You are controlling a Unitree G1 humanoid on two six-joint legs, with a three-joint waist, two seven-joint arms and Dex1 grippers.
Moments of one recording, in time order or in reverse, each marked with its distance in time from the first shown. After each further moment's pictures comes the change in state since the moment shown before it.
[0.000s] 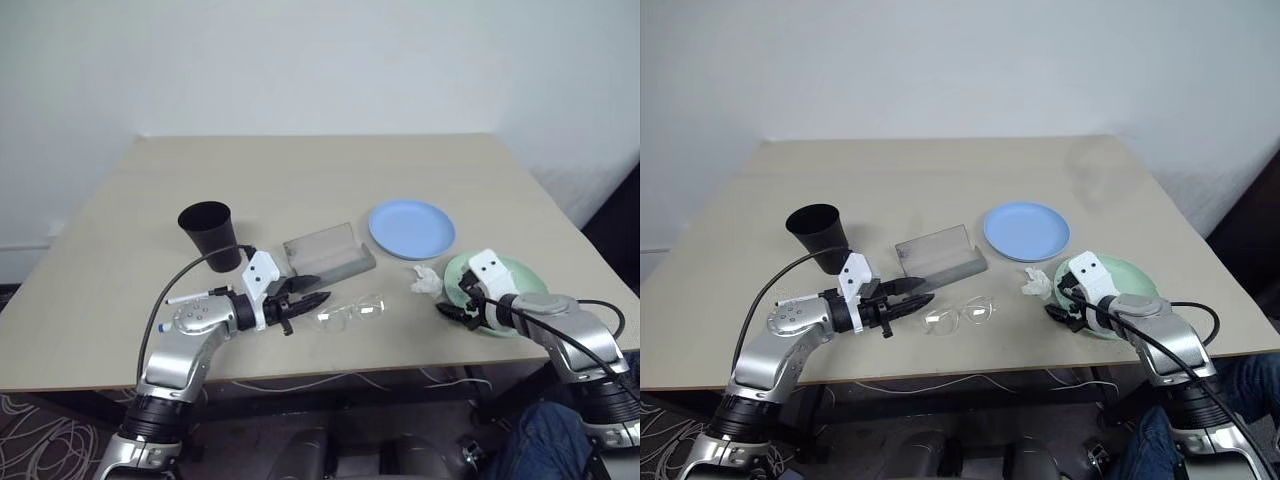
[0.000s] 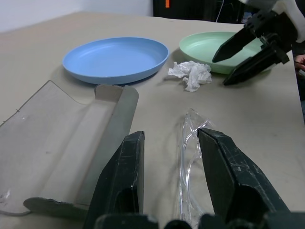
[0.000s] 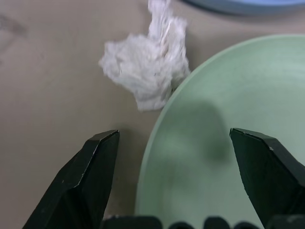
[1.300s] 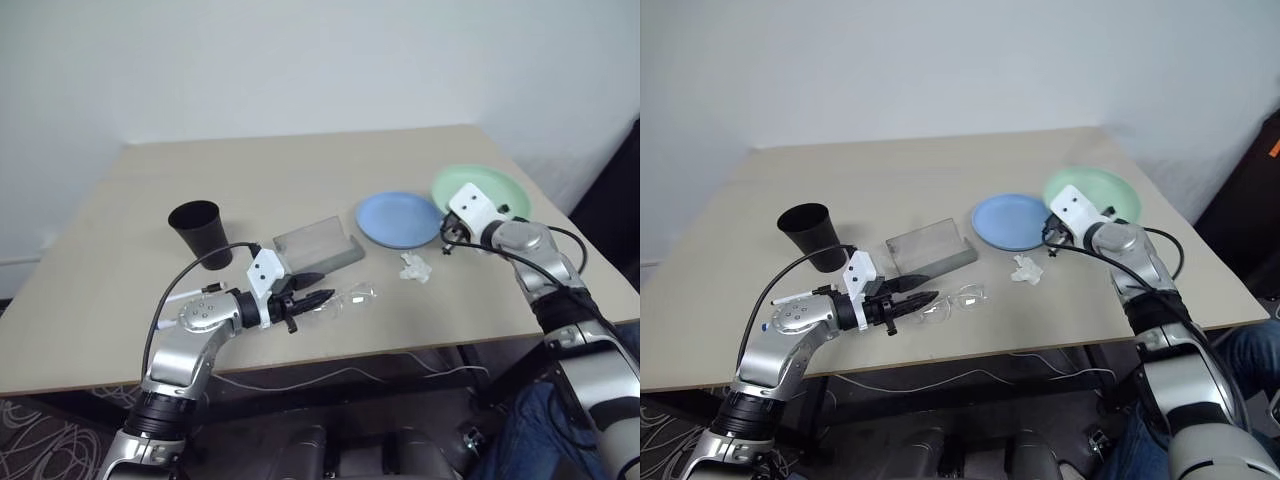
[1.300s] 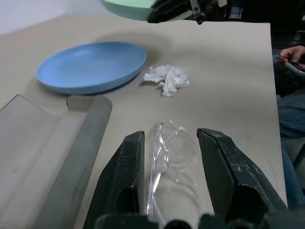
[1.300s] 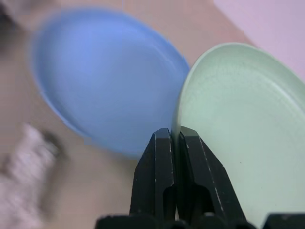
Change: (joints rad) left arm -0.026 -0.007 -0.013 0.018 0.002 -0.016 0.014; right arm -0.558 0.136 0.095 0.848 -0.267 -0.839 0.095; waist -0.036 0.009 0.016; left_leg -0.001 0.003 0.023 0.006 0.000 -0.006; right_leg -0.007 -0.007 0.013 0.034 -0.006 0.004
